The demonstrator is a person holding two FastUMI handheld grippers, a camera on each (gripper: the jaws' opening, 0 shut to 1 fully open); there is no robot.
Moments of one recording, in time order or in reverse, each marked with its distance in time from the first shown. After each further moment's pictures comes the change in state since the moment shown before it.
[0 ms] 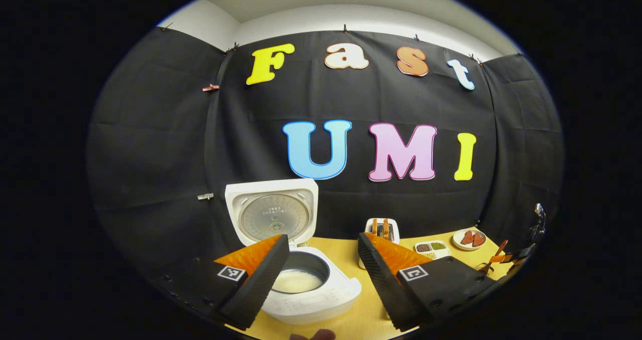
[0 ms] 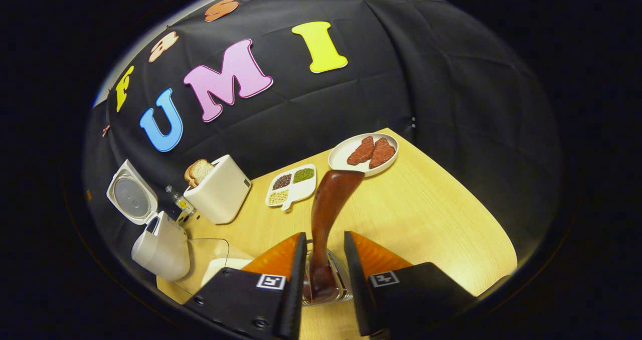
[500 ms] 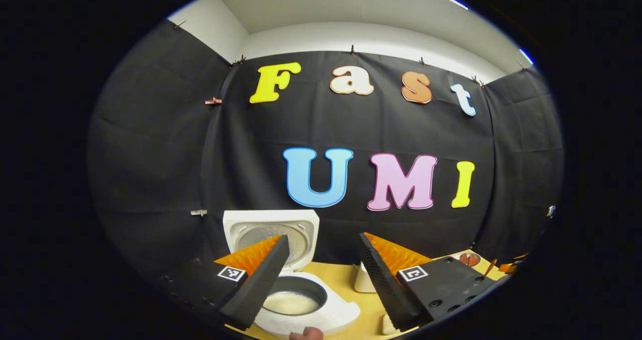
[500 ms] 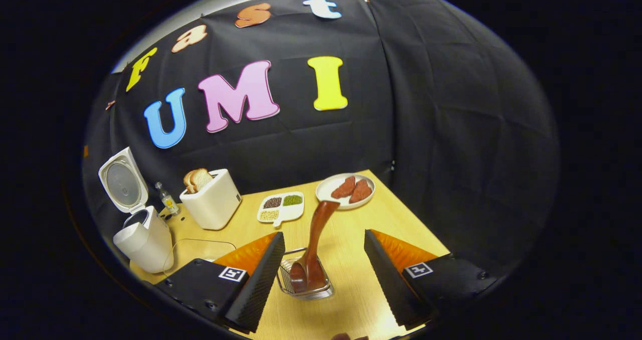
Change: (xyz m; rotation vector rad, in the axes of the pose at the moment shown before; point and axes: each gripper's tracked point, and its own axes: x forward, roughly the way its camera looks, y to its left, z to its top) left arm 0.029 0.028 0.055 -0.022 -0.164 0.000; right arm -0.094 0.039 0.069 -0.200 -0.240 -0.088
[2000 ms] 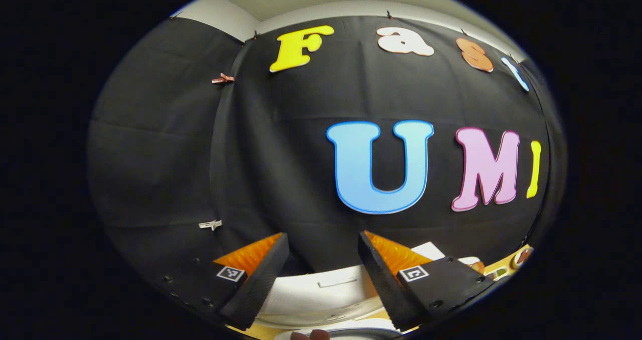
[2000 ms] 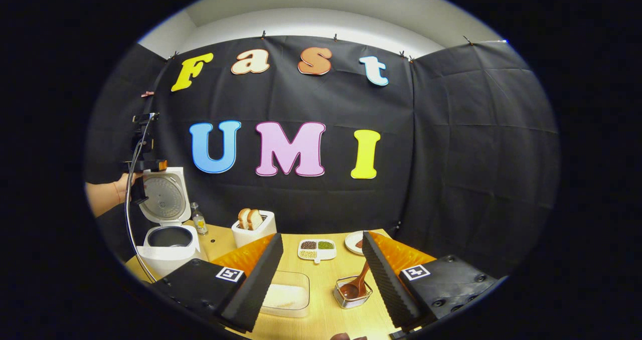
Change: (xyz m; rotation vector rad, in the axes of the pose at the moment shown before) left arm 0.257 0.137 -0.068 0.047 0.114 0.173; right arm -0.125 0.149 0.087 -0.146 -0.233 0.023
